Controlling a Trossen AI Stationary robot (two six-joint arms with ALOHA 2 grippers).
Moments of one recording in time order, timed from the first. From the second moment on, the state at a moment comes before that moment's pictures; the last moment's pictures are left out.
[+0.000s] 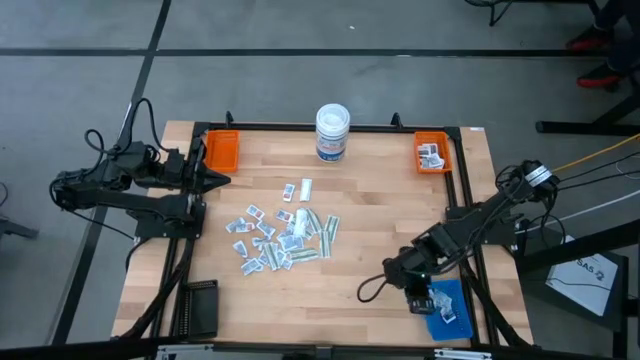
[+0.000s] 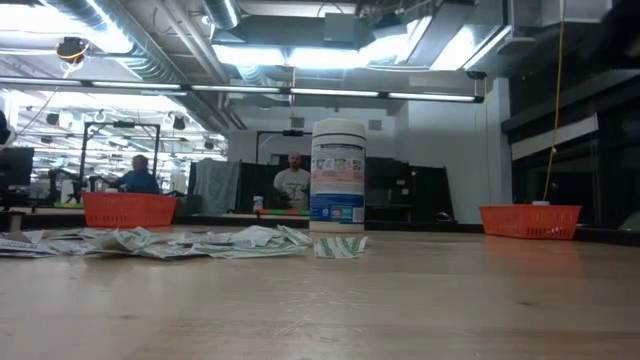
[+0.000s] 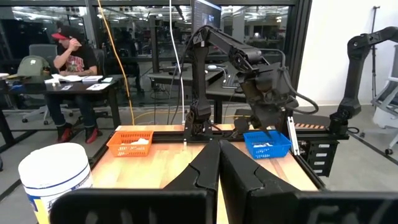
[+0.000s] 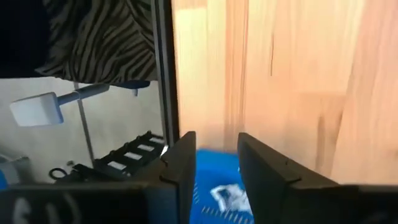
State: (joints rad) left arm 0.00 0.39 0.78 -0.39 0.00 0.00; right arm 0.56 1.45 1.14 -0.85 -0.38 0.66
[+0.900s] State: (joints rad) left arm 0.00 0.39 0.78 -0.39 0.00 0.00; right arm 0.33 1.58 1.14 -0.42 -0.11 0.03
